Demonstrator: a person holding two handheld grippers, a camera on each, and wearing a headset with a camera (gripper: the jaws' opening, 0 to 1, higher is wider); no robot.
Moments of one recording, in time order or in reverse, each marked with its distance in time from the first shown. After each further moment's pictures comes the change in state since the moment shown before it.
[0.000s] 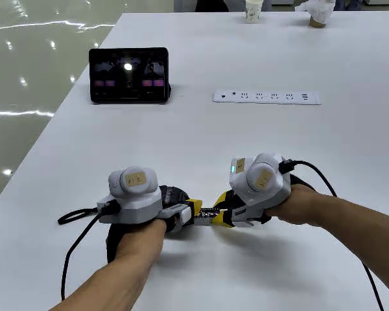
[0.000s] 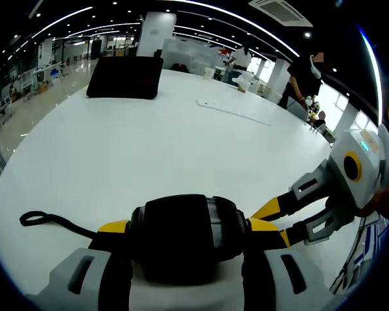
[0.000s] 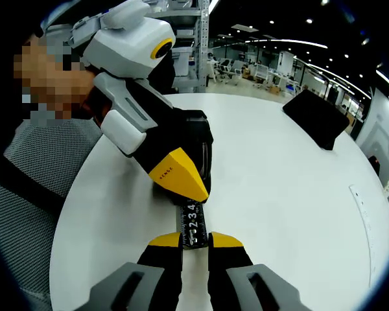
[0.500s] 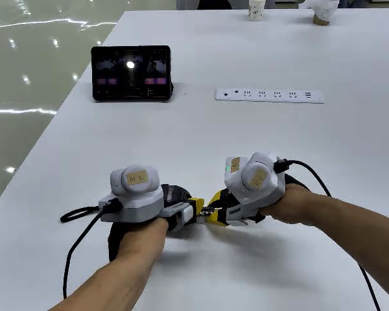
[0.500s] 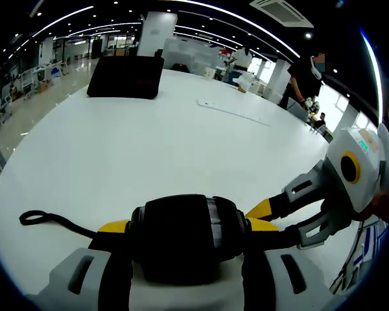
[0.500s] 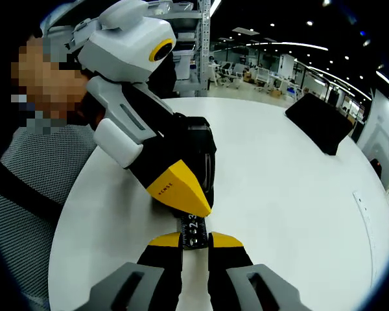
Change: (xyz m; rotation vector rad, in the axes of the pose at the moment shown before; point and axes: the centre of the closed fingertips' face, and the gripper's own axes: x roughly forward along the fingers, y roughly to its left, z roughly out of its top) left arm 0.000 0.000 0.000 -0.006 0.000 0.000; right arm 0.011 0.001 0.012 -0.004 -0.026 0.008
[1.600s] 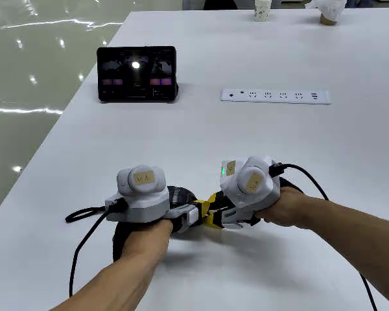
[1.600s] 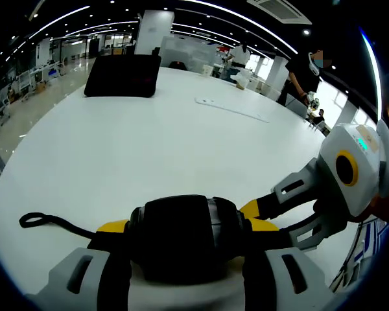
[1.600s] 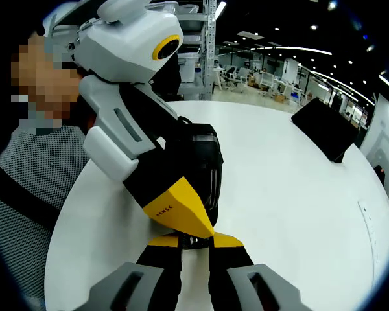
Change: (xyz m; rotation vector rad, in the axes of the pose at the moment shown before) left arm 0.005 -0.001 -0.002 0.019 0.017 -0.006; right arm 0.013 0.002 0.008 -0.025 -0.023 0.018
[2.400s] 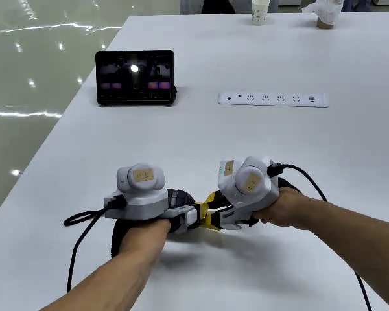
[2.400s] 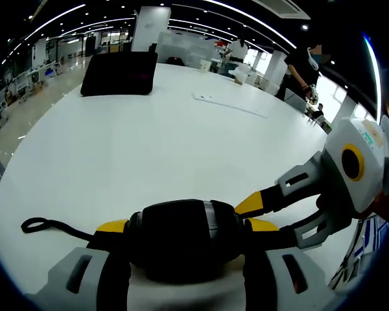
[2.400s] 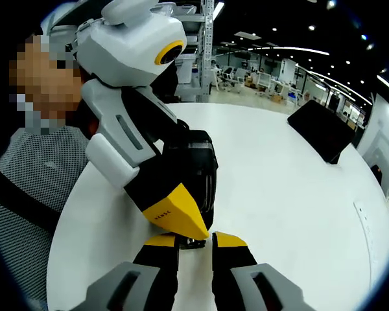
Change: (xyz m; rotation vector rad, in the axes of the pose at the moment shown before) left arm -0.003 -0.002 0.001 0.022 0.033 -0.005; right arm -0.007 -0.004 0.004 0.010 -0.003 -0.024
